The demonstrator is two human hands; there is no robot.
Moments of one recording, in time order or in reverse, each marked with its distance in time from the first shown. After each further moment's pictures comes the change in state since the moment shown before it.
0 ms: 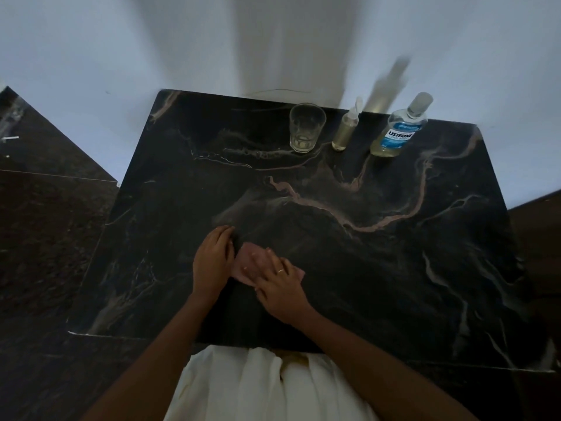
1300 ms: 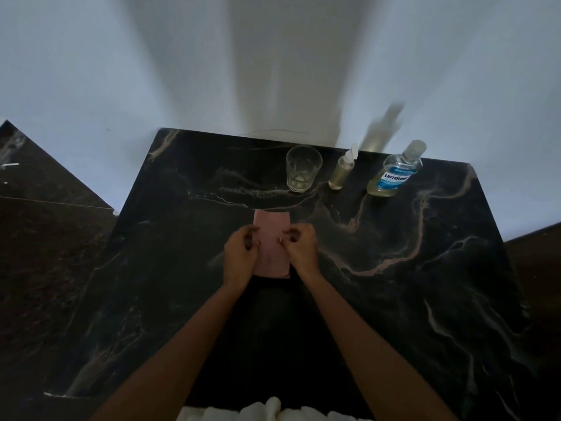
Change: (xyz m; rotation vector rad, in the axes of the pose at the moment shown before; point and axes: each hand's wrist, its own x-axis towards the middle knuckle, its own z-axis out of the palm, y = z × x) left_hand 0.090 0.066 0.012 -0.481 0.002 -0.211; right_hand 0.110 0.082 -0.087 1.117 0.445 0.679
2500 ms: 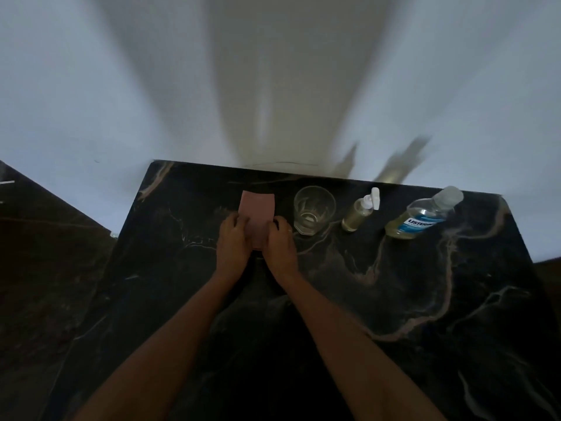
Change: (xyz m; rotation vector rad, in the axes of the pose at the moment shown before) left_hand 0.148 0.002 0.005 0.470 -0.046 0.153; right_hand 0.110 -0.033 0.069 -0.544 -0.090 -0.300
